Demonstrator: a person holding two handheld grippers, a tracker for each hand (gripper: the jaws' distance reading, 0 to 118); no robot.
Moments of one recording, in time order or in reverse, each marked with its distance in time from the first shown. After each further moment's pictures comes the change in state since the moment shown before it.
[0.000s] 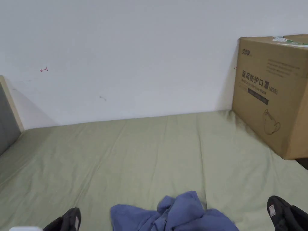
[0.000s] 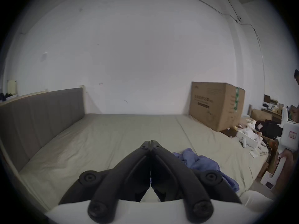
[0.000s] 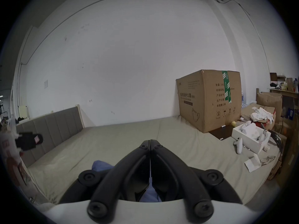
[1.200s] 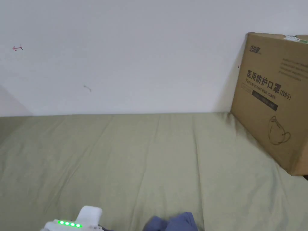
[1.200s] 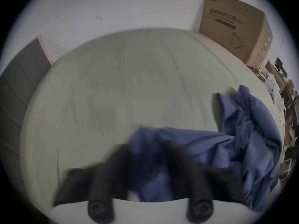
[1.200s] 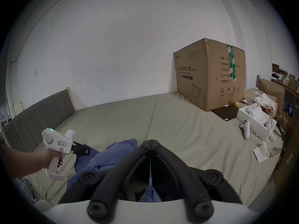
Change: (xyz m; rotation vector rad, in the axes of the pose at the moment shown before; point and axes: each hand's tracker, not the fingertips) left arm 0.020 -0.122 -0.331 -0.775 -0.098 -0.157; right arm 0.019 -0.039 -0.093 -0.243 -0.043 -0.010
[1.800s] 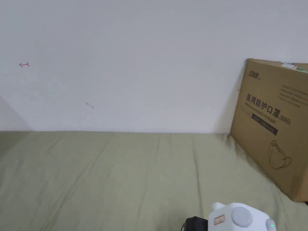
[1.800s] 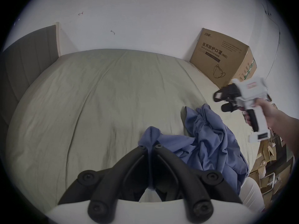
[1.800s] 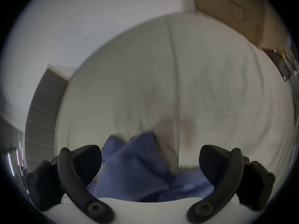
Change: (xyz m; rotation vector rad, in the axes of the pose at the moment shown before) left arm -0.055 -0.058 0.111 0.150 -0.162 0.199; right arm -0.024 0.020 -0.311 -0.816 0.060 -0.248
